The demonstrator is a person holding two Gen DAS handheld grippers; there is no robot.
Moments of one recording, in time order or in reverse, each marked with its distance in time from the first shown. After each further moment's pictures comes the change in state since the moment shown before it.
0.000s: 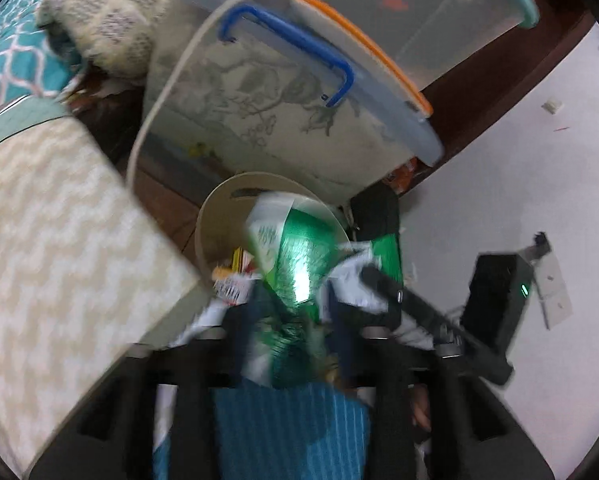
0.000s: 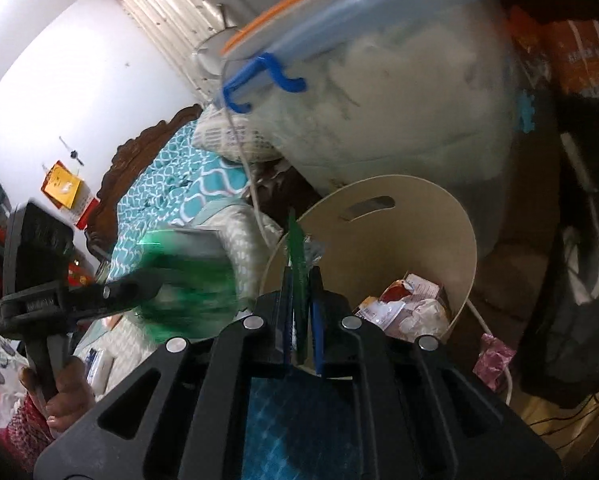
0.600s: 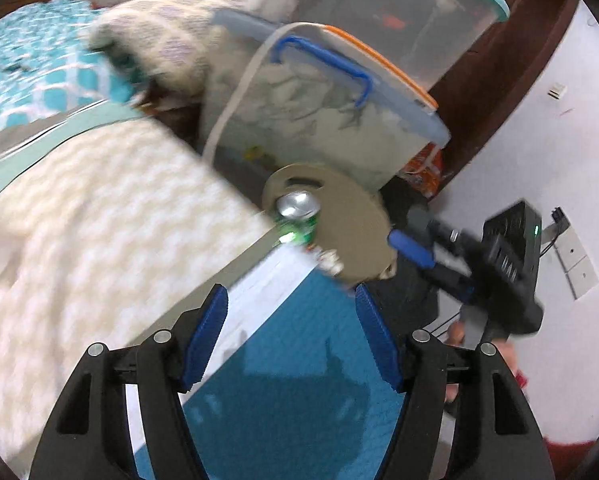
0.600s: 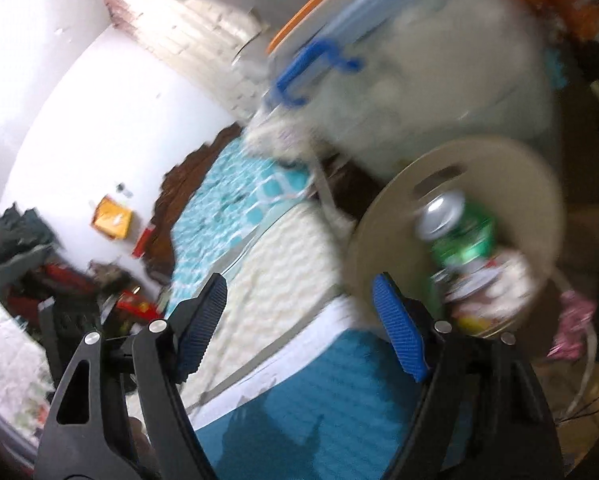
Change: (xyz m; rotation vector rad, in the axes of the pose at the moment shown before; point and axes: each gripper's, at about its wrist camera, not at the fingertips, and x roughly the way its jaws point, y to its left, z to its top) left arm -0.100 0.031 -0.097 0.025 -0.106 0.156; right arm 0.003 0.045 -0.029 0.114 -0.015 0.239
